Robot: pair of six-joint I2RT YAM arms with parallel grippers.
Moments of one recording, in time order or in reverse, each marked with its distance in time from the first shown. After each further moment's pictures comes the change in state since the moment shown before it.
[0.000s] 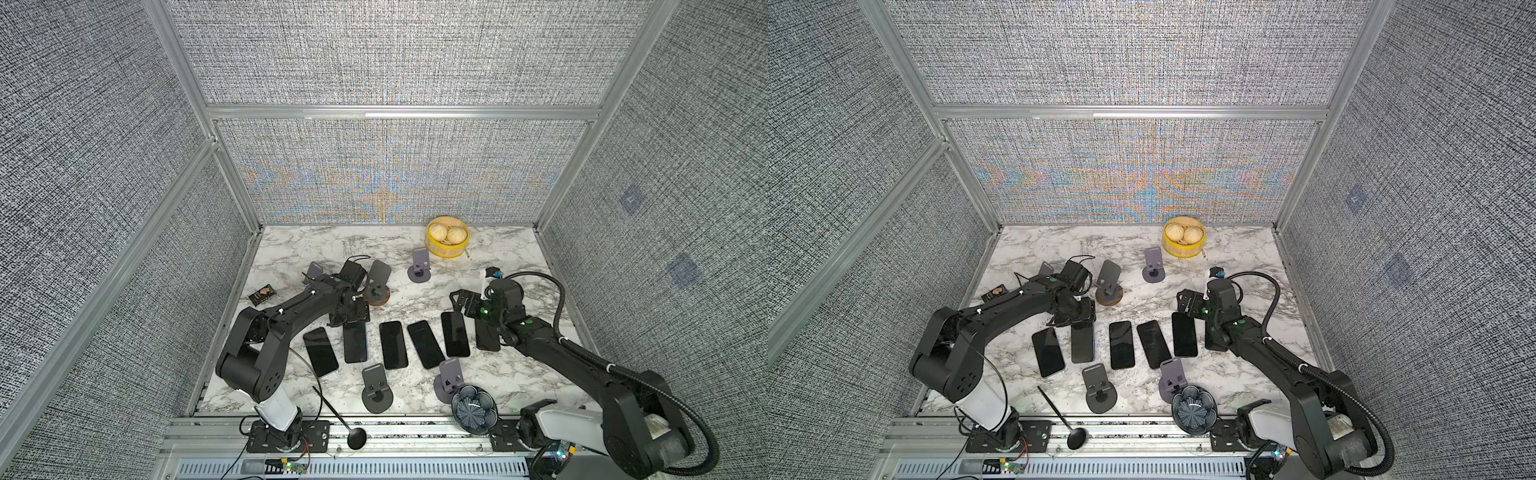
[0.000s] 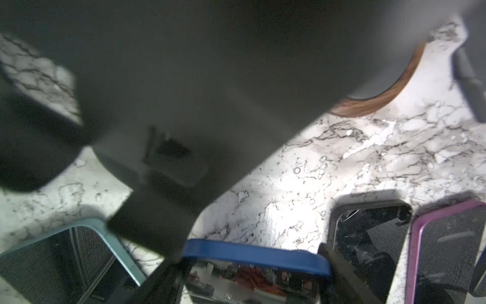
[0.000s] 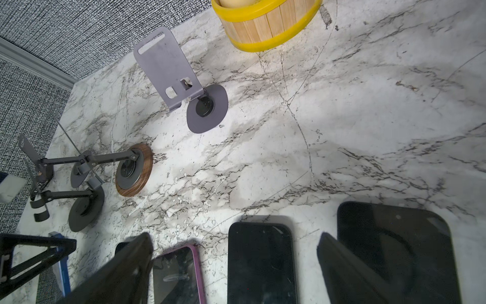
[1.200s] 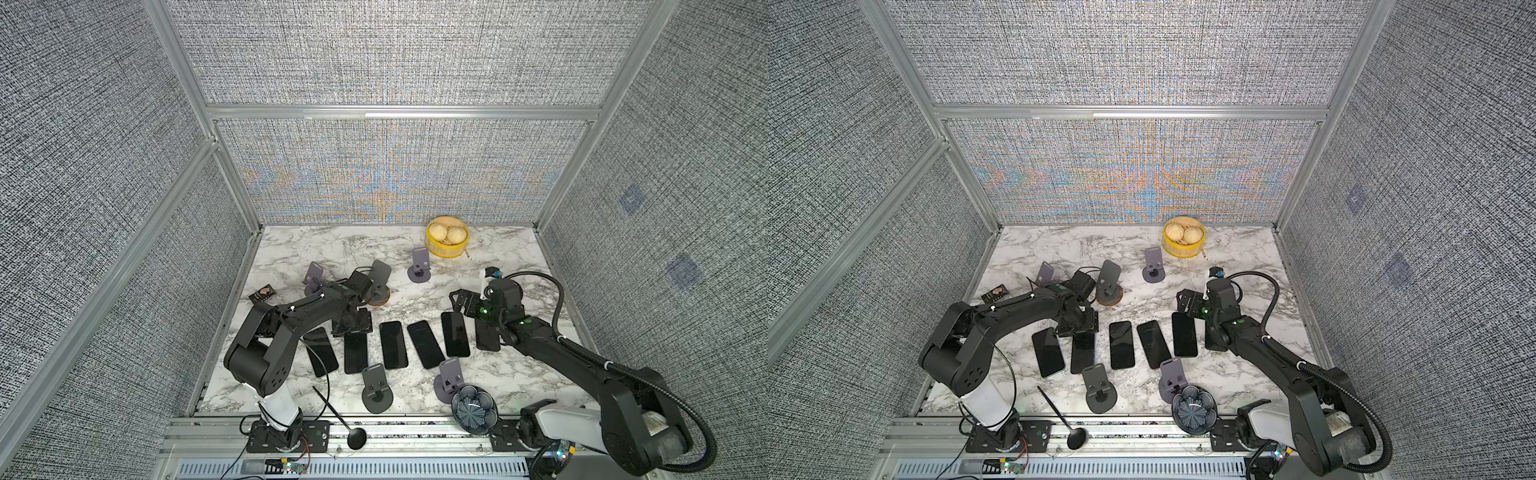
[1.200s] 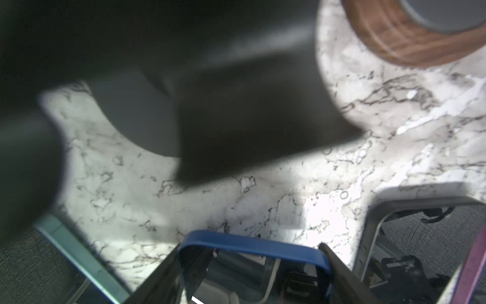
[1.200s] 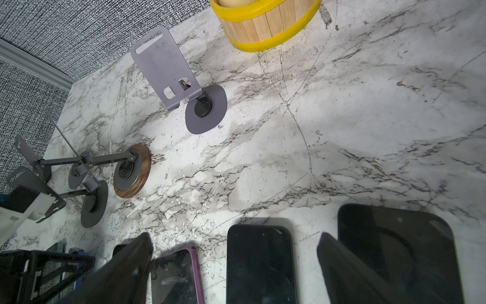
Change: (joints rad) left arm -0.049 0.048 -0.059 0.025 -0.018 -0.047; right arm 0.000 0.013 0.000 0.013 0.004 0.000
